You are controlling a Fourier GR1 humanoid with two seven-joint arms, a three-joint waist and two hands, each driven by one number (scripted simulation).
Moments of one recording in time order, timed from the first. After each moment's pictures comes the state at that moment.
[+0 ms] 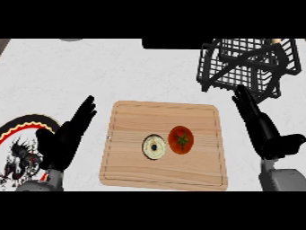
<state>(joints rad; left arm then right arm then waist) -0.05 0.24 -0.23 -1.59 0.14 0.10 0.19 -0.11 -0.19 0.05 -1.43 -0.12 0.06 -0.14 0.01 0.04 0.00</state>
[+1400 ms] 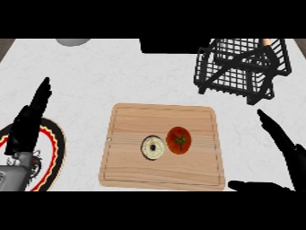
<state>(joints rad) -0.14 0.37 -0.07 -1.47 -0.06 0.19 0.07 0.17 -0.40 0.21 -2.03 0.23 -0.11 0.41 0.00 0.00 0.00</state>
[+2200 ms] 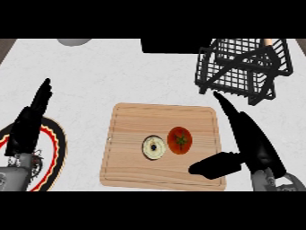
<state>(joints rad) -0.12 0.34 -0.04 -1.48 -0.09 0.16 0.07 -0.24 -0.24 0.37 -1.95 0.37 0.05 1.05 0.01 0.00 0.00</state>
